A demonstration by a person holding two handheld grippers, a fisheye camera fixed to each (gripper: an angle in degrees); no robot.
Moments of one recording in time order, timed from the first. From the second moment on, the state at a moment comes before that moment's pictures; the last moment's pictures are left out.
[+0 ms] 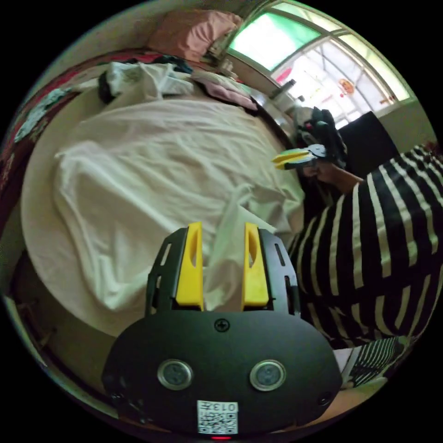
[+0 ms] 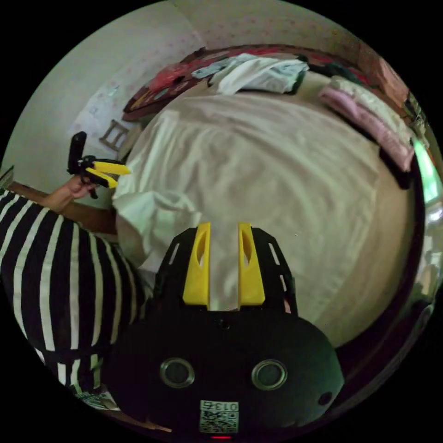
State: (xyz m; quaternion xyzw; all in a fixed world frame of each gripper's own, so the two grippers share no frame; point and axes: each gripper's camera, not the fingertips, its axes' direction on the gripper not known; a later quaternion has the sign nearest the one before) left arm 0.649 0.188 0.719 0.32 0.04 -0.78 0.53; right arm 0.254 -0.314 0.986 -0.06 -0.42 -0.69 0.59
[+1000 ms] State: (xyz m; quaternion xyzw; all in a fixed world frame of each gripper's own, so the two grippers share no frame) left arm 0.630 0.075 0.757 0.19 0.18 -0.74 0.63; right arm 0.404 -0.314 0.991 -0.16 -0.52 -0.72 0.44
